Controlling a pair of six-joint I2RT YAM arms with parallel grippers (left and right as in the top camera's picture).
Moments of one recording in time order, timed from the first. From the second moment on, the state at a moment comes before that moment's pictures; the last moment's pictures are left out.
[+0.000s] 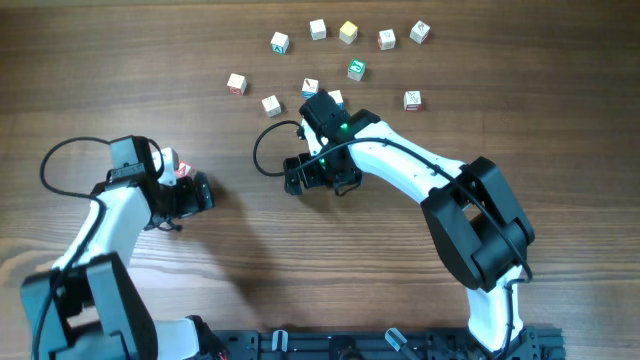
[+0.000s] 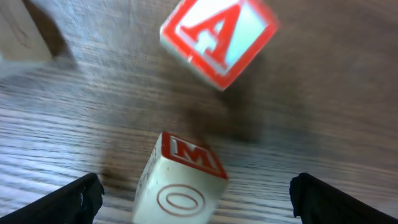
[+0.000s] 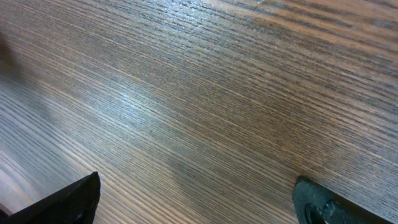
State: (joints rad) left arm 0.26 1.56 0.75 -0.55 0.15 -0.05; right arm 0.65 2.09 1.46 -0.72 -0.35 0.37
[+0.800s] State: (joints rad) left arm 0.26 1.59 0.76 -0.44 0.05 -0.02; right arm 0.65 2.09 1.46 -0.72 -0.32 0.37
